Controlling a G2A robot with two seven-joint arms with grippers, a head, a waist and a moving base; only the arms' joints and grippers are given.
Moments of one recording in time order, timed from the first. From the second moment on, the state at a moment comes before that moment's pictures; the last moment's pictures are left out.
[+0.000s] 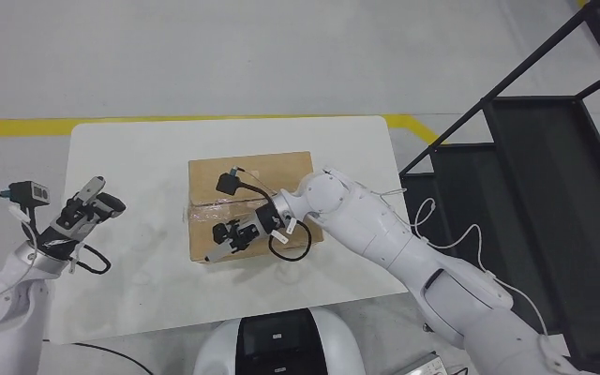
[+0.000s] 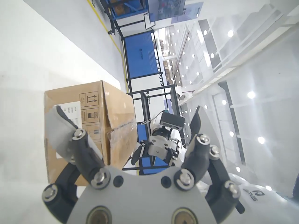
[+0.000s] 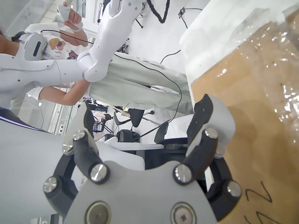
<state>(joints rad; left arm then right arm) 1.58 -0.94 -1.78 -1.59 -0.45 -0.33 -0.75 -0.71 -1.39 0.63 -1.14 0.27 -0.57 1.16</state>
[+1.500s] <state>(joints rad) 1.62 -0.95 -1.84 -1.60 -0.47 -0.33 -0.65 -0.94 -1.30 0.92 -1.35 0.17 -0.30 0.88</state>
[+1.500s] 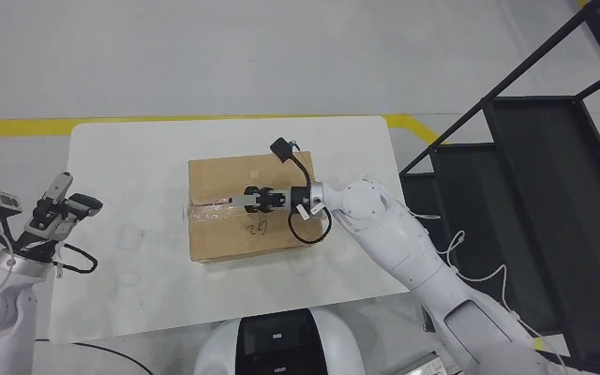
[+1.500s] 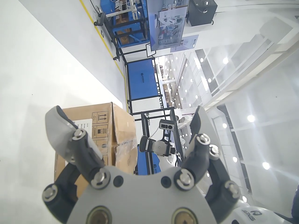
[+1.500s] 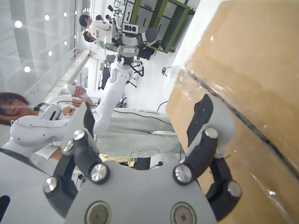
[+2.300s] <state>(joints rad) 1.63 -0.96 -1.80 -1.71 -0.44 -0.31 -0.82 -0.81 -1.39 0.77 -1.16 0.32 -0.35 0.79</state>
